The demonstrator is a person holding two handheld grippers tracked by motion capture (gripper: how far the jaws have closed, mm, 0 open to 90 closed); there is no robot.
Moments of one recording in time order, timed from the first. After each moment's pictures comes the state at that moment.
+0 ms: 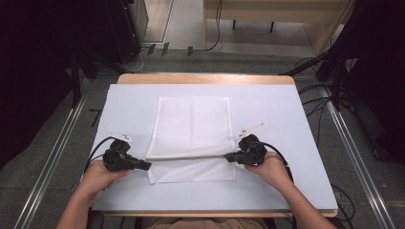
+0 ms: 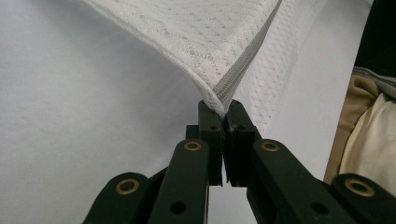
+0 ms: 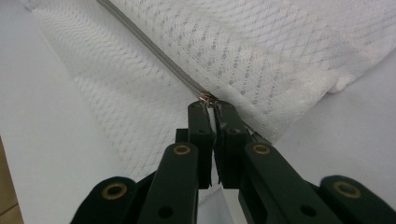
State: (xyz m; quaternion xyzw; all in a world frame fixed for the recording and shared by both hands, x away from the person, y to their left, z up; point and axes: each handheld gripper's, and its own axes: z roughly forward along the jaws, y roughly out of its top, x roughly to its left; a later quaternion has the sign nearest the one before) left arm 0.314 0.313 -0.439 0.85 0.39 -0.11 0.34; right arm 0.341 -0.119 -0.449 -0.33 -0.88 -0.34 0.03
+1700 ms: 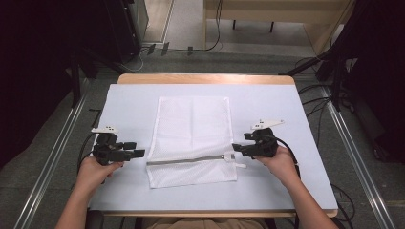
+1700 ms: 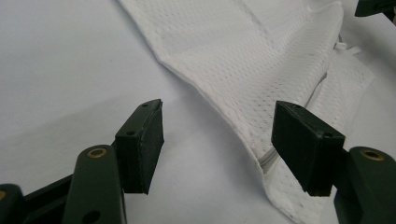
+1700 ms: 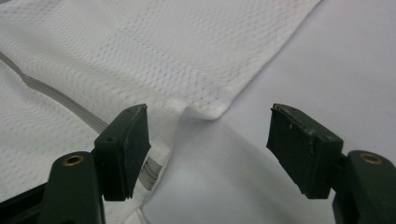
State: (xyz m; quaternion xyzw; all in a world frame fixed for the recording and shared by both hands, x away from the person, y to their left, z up) left arm 0.320 0.340 -0.429 0.79 0.47 0.01 0.40; right arm 0.361 -0.155 -0.454 -0.39 -0.82 -0.41 -0.07
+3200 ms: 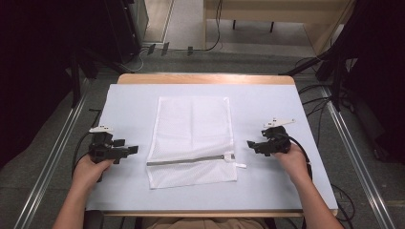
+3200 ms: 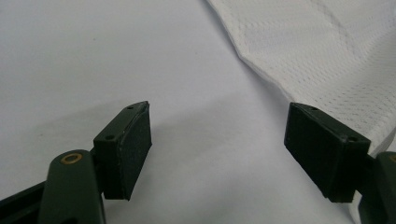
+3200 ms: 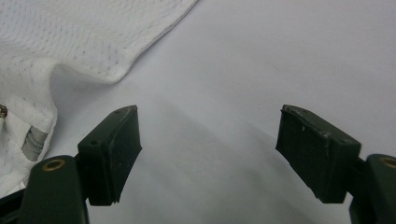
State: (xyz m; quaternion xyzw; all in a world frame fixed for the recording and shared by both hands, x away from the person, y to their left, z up) left arm 0.327 0.355 -0.443 0.77 0.52 0.08 0.36; right arm 0.376 -0.194 -0.468 -0.43 -0.82 -0.36 -0.13
